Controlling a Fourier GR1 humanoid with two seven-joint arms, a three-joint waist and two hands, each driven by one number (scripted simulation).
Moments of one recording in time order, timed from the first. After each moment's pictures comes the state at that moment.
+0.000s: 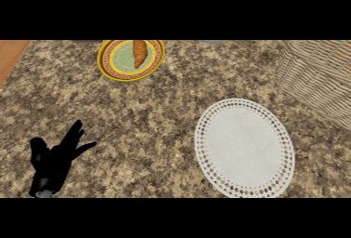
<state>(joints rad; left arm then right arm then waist) 0.09 0.30 -0.08 -1.47 0.19 0.10 0.22 -1.03 -0.47 -0.59 -0.85 0.96 -0.47 0.70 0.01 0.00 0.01</state>
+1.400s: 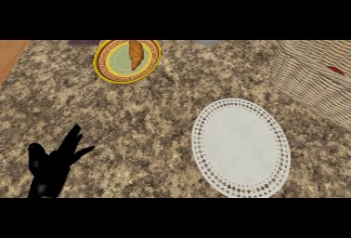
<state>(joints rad) 0.13 0.28 -0.07 -1.51 0.16 0.09 0.22 -0.78 -0.60 -0.59 -0.96 0.92 -0.46 0.68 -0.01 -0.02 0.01</state>
